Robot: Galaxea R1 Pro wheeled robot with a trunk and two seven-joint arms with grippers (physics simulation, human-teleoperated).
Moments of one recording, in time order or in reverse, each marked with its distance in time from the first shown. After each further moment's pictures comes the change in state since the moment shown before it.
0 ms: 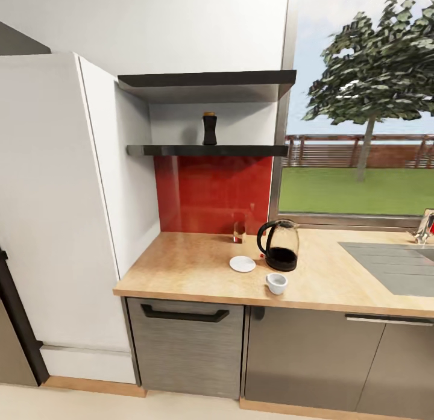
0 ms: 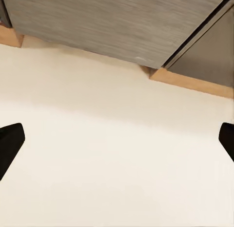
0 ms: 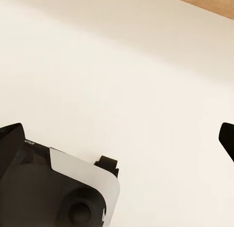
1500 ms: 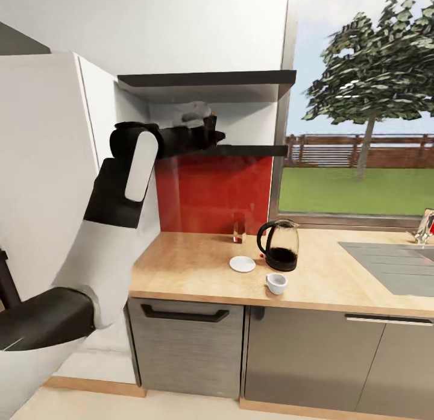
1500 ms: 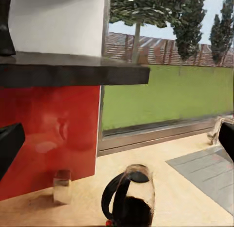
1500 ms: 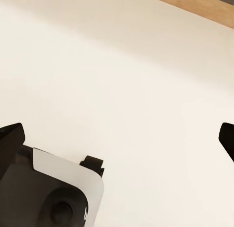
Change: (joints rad) left arm -1.360 -0.135 -0.180 -0.558 0.264 0.994 0.133; right arm 0.000 -0.038 -0.001 -0.007 -0.001 -0.010 -0.001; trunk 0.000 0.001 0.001
